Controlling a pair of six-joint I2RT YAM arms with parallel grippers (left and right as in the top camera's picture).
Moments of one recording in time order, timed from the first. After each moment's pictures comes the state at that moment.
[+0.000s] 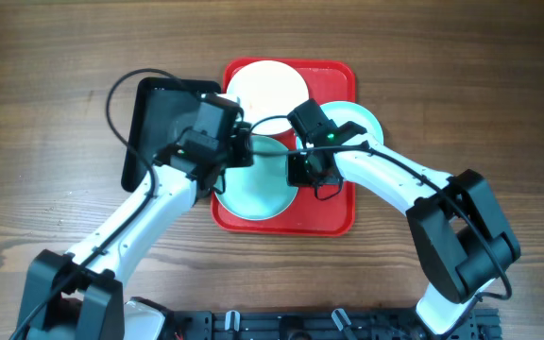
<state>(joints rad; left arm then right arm) -0.40 1.51 0.94 -0.40 0.00 -0.44 0.58 1.88 1.15 -0.62 -0.18 0.57</state>
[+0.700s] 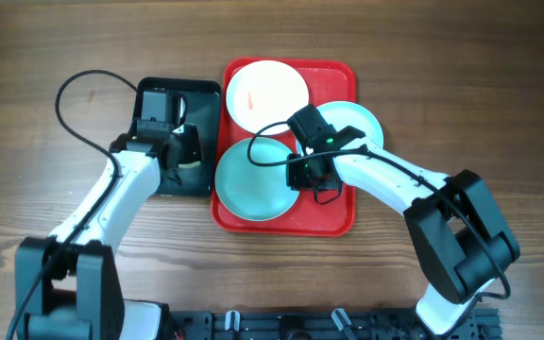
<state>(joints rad) -0.14 1.59 0.94 -0.47 -0.05 -0.25 0.58 1.88 1.12 -0.60 -0.18 0.61</state>
